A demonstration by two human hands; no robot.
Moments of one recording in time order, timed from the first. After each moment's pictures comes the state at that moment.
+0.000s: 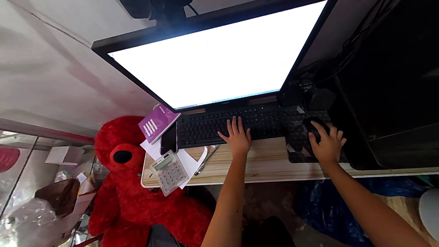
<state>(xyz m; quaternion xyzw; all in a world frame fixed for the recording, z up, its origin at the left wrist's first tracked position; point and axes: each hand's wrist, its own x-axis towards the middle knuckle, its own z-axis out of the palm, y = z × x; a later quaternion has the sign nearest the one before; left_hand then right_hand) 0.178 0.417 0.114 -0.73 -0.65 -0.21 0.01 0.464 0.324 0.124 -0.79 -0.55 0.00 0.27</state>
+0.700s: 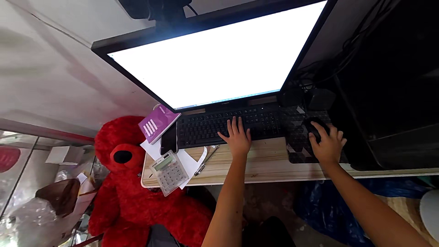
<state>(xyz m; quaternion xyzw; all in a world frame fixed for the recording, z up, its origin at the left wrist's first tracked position) 0.178 0.416 0.112 -0.73 -0.65 -0.22 0.02 0.465 0.325 0.122 -0.79 -0.55 0.00 0.27</state>
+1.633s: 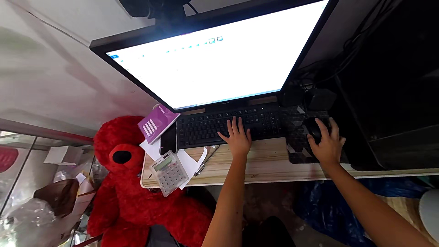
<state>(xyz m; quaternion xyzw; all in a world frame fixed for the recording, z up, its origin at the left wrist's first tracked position) 0.178 0.416 0.113 -0.73 -0.64 -0.23 0.02 0.464 0.324 0.122 -0.78 -0.56 0.01 0.28</state>
